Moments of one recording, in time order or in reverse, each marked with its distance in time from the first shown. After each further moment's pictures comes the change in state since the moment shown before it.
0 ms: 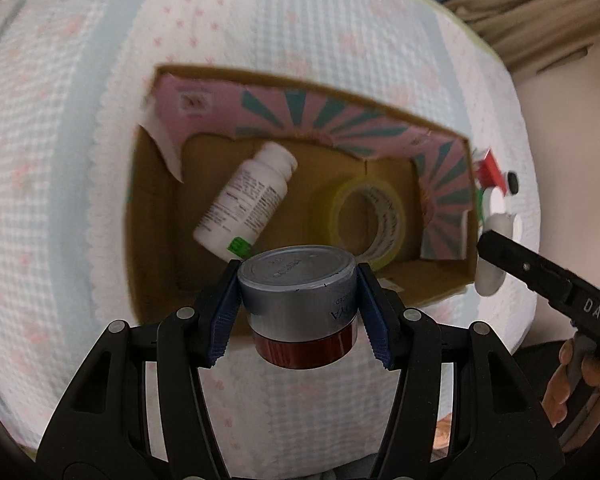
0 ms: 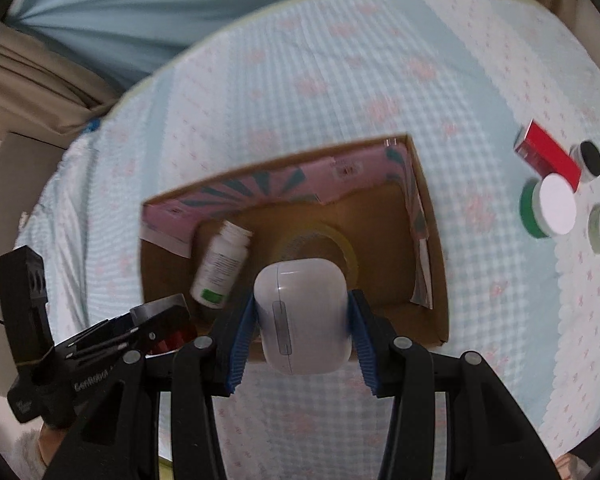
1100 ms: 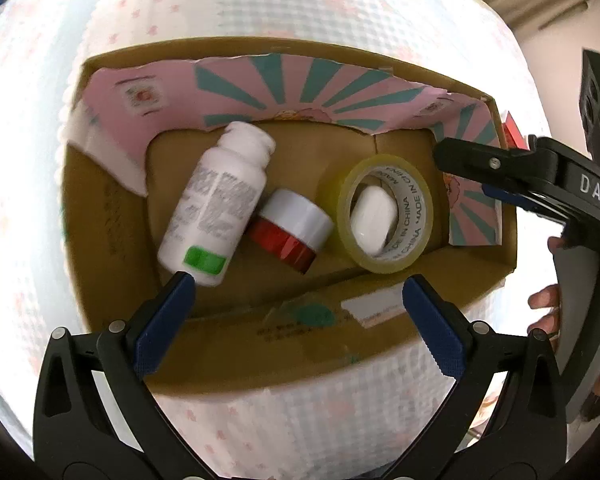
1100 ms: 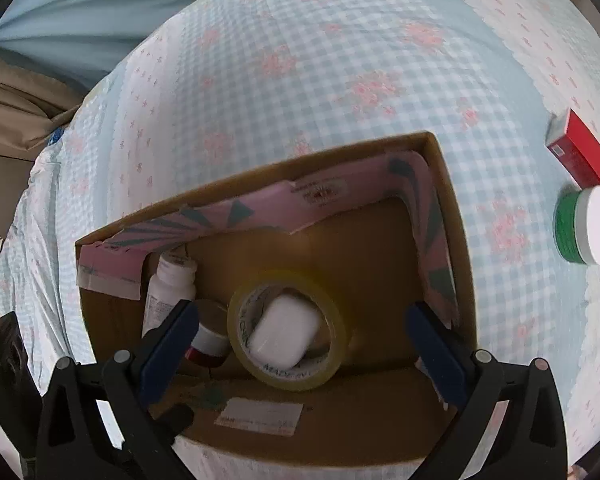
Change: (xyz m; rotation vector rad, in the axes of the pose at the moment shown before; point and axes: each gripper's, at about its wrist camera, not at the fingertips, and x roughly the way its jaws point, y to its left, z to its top) left arm 0.045 -0.009 0.011 0.100 0.059 0.051; right arm 0.073 -0.027 0.044 0.061 0.049 -0.029
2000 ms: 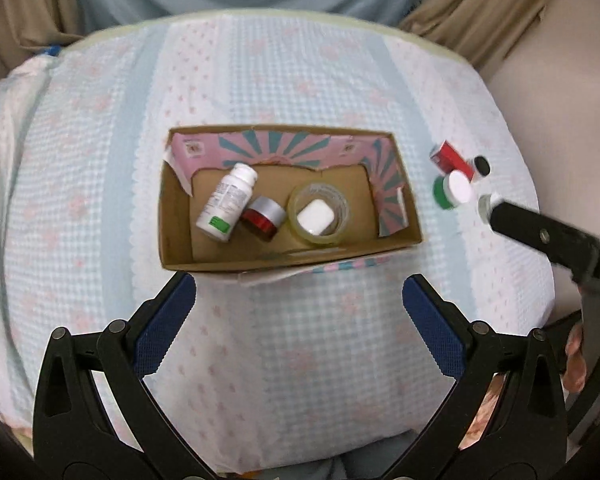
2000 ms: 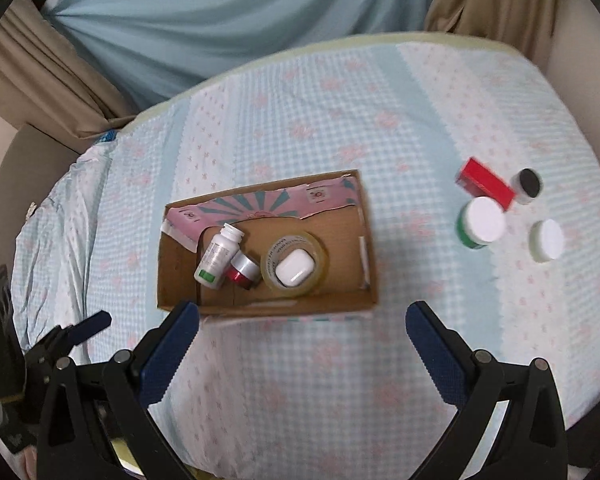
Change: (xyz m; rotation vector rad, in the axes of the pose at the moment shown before) left arm -0.168 -0.073 -0.095 0.029 -0.274 0.083; right arm -0.191 0.009 -0.109 -0.128 -0.224 -0.031
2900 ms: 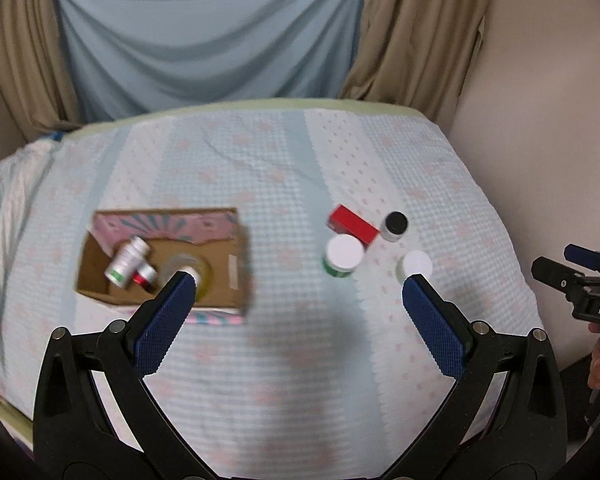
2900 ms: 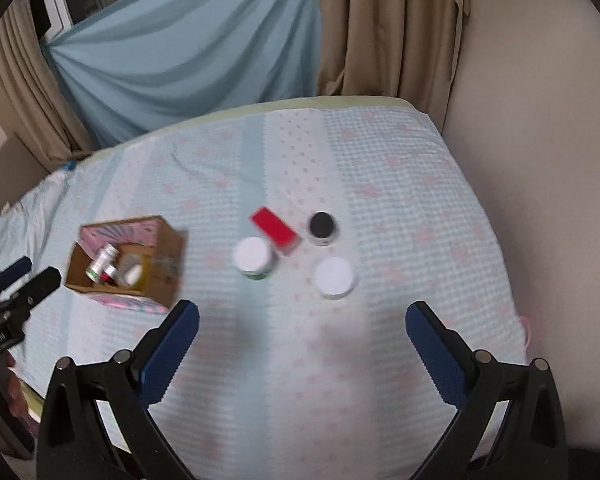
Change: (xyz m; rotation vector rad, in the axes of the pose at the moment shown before) left arm -0.019 -0.300 -0.021 0.044 -0.299 0.096; right arm -0.145 -0.298 -0.027 -0.104 -0.198 -0.154
